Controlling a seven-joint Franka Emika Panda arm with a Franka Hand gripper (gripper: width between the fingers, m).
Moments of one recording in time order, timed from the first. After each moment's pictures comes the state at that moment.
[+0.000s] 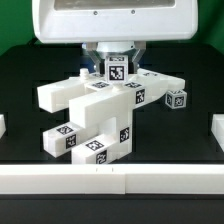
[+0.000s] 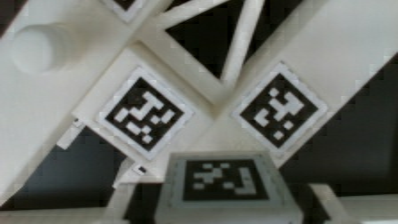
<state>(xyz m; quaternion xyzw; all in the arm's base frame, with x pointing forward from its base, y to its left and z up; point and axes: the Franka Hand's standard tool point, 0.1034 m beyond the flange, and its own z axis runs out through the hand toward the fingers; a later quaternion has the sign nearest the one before) 0.608 -0.025 0.120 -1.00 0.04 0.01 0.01</state>
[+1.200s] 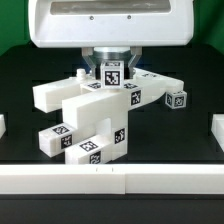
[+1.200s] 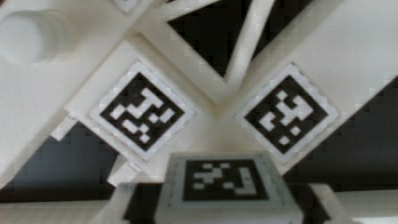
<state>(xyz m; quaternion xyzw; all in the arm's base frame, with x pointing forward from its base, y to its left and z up) 0.612 -0.033 0.116 -1.00 0.04 -0.01 0.01</state>
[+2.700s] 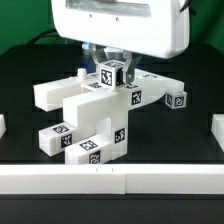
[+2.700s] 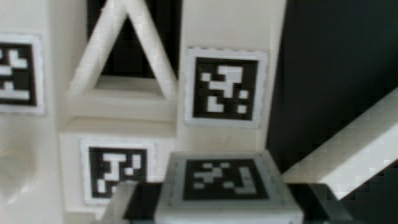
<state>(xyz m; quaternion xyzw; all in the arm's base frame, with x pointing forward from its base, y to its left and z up) 0.612 -0.029 0.115 -0.91 0.42 0.00 0.01</state>
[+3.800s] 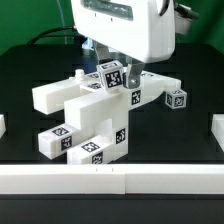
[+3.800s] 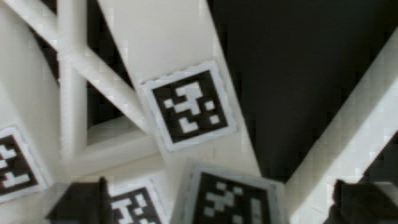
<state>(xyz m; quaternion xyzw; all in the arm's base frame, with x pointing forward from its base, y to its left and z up) 0.612 -0.025 0.115 -0.88 0.48 0.00 0.01</state>
